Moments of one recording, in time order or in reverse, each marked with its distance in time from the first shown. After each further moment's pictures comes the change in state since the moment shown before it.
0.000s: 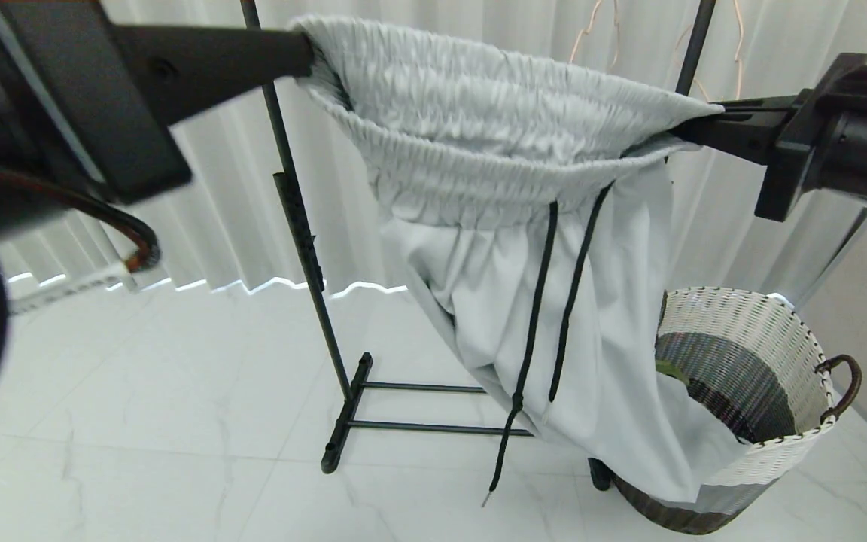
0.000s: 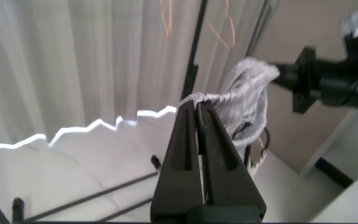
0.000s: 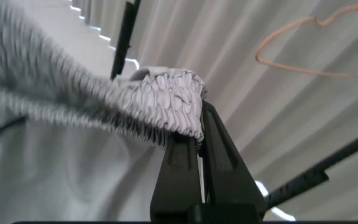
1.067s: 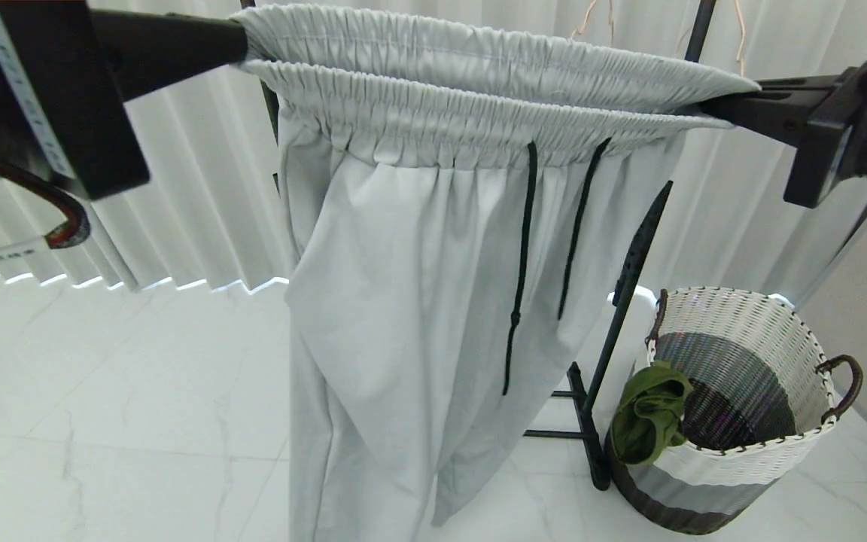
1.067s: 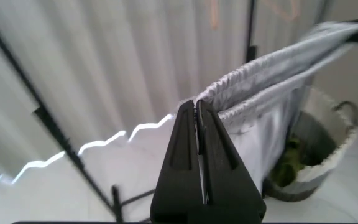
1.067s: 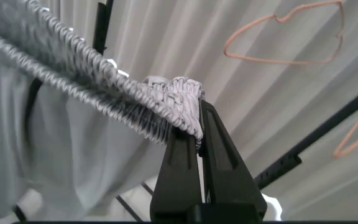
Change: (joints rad) left arm -0.026 0.013 -0.114 0.183 0.219 0.266; right arm 0.051 -0.072 0.022 0.013 -0.194 0.003
